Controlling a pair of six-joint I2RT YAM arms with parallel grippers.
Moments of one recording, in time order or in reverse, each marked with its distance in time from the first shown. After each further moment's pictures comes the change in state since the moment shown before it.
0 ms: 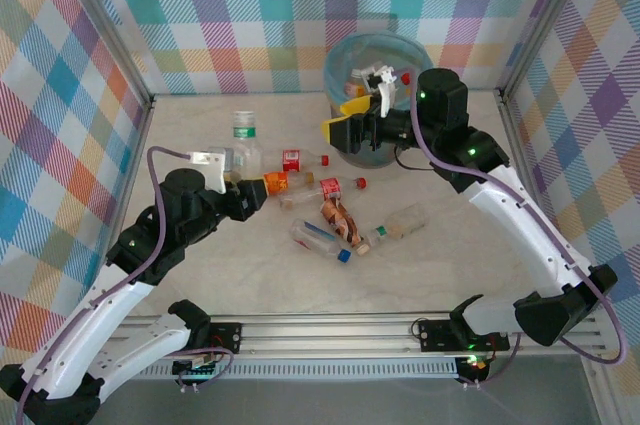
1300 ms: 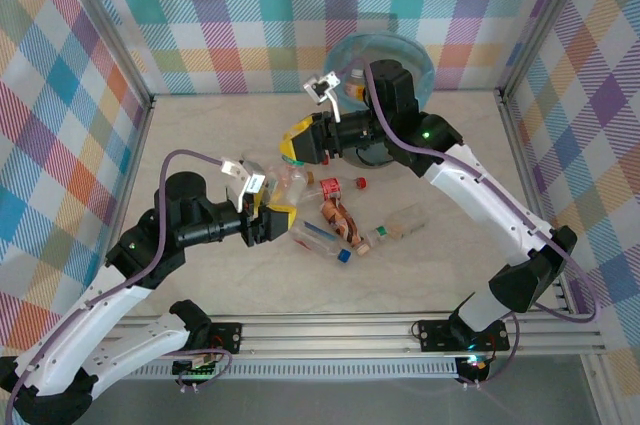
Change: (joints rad) left arm -0.090 -0.011 0.010 0.068 0.410 0.164; right arm 0.139 0.213 0.192 -0.054 -0.280 0.080
